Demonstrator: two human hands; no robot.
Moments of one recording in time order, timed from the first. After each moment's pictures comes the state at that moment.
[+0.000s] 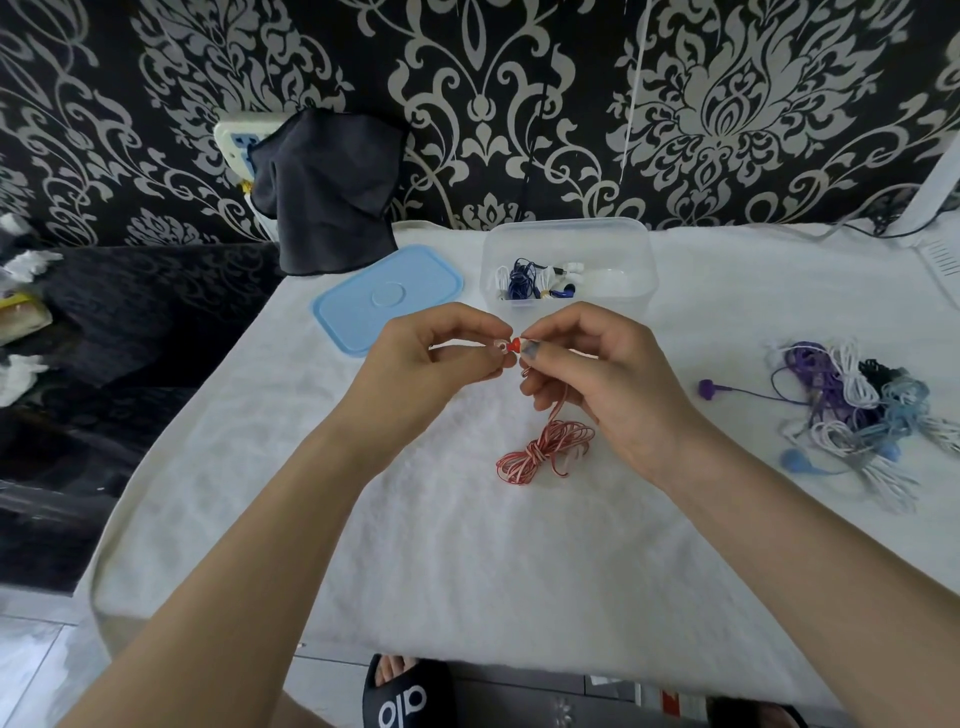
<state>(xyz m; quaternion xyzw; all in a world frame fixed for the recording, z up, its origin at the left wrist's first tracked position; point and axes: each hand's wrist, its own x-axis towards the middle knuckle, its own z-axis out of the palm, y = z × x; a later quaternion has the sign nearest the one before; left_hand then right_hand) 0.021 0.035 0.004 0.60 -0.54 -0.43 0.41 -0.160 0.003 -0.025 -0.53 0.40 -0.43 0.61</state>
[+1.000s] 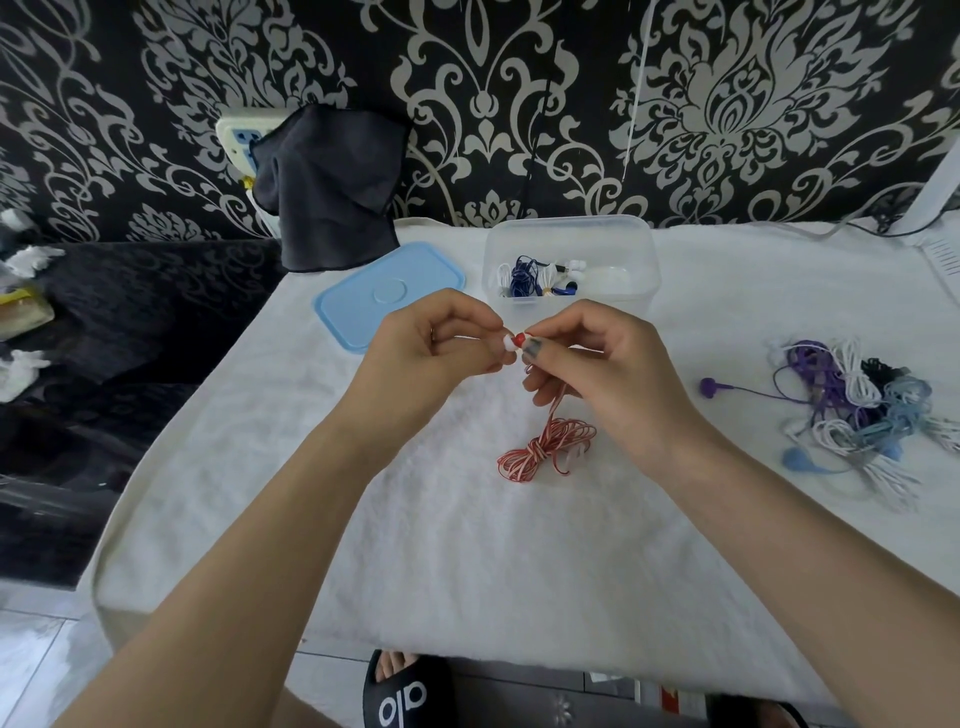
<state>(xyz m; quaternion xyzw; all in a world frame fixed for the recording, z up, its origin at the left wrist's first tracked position) 0.023 0.033 -0.001 0.57 -0.53 -0.44 0.45 -0.160 0.003 -0.025 -0.57 0.42 -0.43 0.56</state>
